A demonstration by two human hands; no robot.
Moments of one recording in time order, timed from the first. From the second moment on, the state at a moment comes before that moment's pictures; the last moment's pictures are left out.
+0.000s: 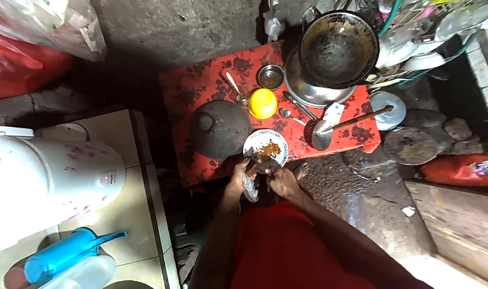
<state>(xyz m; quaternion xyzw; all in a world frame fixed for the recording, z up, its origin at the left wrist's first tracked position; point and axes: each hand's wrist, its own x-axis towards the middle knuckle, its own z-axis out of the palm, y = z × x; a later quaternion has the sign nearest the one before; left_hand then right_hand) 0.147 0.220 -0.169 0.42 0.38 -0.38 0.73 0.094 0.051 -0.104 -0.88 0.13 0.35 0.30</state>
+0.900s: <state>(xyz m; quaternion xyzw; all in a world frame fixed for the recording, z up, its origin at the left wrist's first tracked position) 0.151 0.221 -0.166 0.41 0.39 -0.40 0.72 0.092 0.052 -0.097 -0.89 0.11 0.35 0.28</state>
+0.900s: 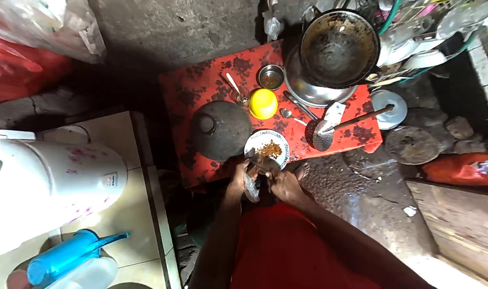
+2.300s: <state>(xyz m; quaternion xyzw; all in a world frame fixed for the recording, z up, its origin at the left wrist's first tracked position) 0.138 0.225 -0.167 0.44 0.37 -0.41 0.71 0.097 0.047 -0.107 -0.87 0.17 0.37 0.28</state>
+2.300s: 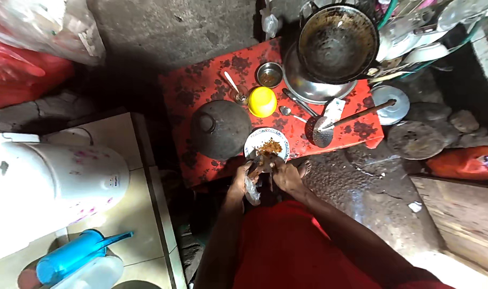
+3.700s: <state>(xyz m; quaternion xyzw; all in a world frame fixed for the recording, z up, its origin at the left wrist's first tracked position) 0.142 0.211 -0.161 0.47 0.27 -0.43 0.73 0.071 0.035 -0.092 -0.87 0.14 0.33 0.34</state>
